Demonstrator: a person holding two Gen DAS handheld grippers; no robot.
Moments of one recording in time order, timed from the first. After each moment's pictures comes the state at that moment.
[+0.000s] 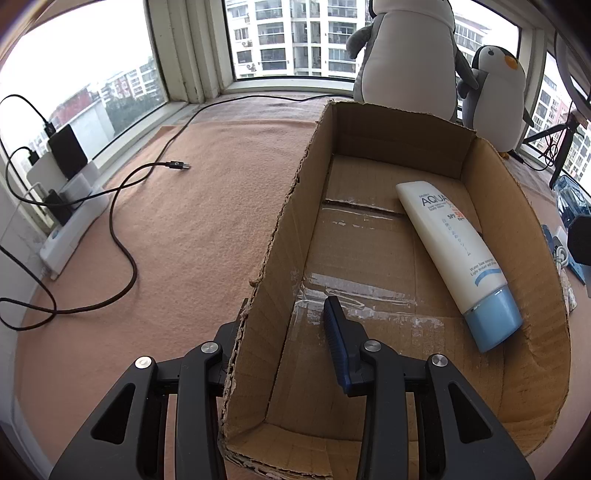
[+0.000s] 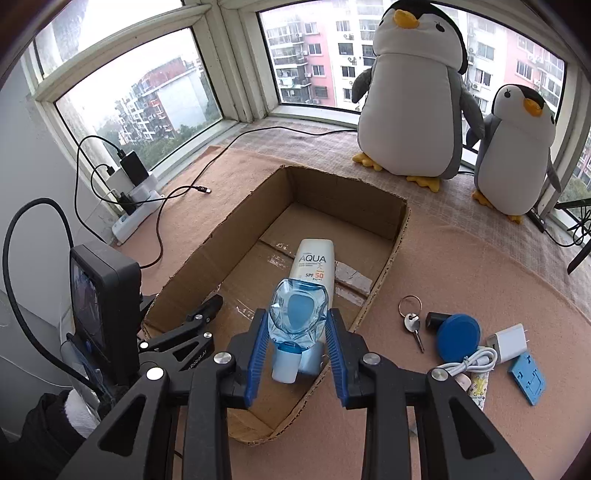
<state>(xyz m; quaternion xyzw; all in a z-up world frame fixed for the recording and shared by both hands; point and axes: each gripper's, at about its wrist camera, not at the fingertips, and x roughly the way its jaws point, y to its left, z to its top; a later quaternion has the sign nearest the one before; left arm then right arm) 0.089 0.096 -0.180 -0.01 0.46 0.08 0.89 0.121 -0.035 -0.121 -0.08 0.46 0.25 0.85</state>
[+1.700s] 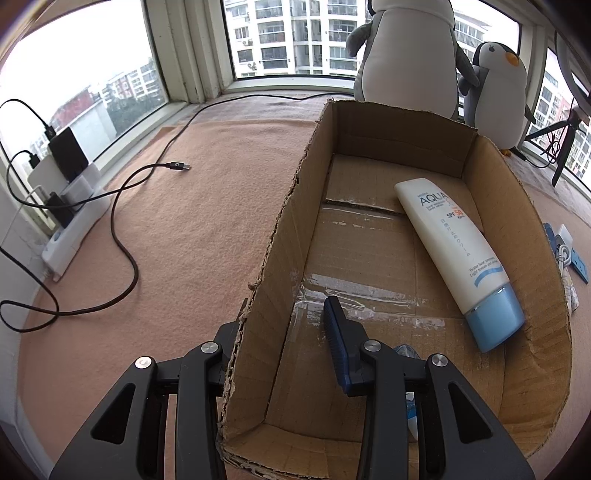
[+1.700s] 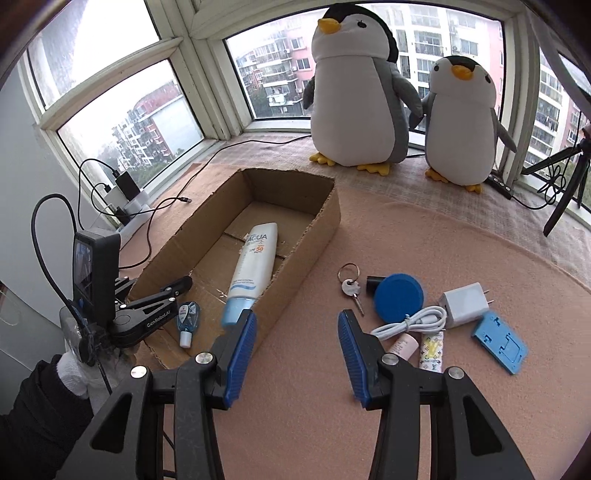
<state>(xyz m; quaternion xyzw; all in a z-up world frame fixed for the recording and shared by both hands) 0.090 0.098 -0.181 -0.01 0.46 0.08 0.88 0.103 -0.137 -0.121 -0.03 0.43 0.24 0.87</state>
